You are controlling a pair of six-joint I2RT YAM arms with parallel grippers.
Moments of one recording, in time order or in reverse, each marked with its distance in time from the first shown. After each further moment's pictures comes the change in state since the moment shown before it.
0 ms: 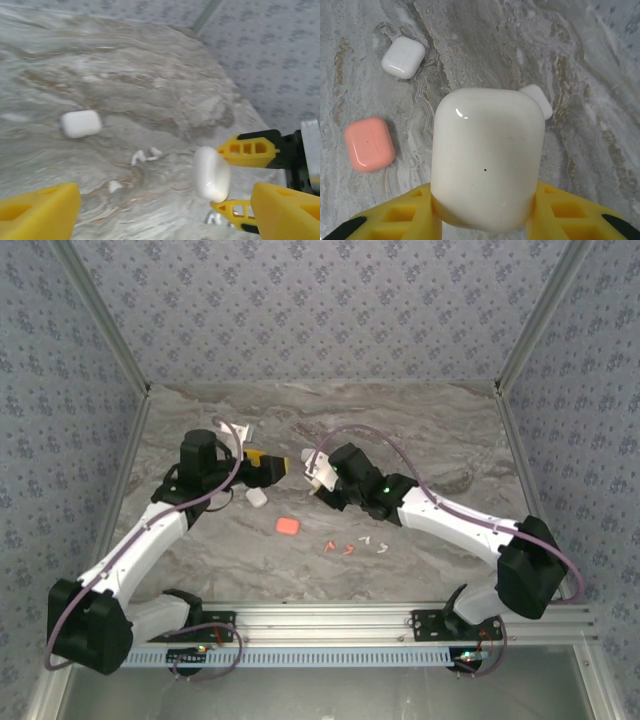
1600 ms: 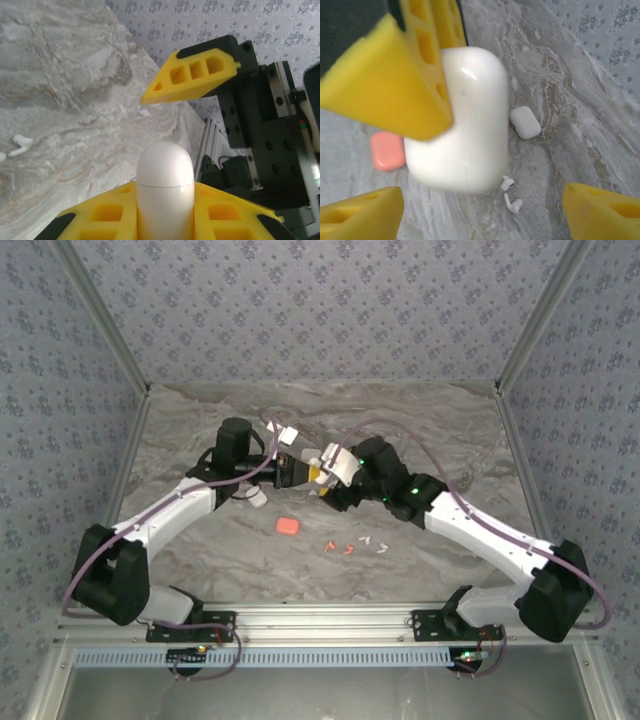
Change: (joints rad) left arm -0.127 0.231 0.103 0.126 0.346 -0.078; right arm -0.104 -0.180 -0.026 -0.040 -0.189 -0.024
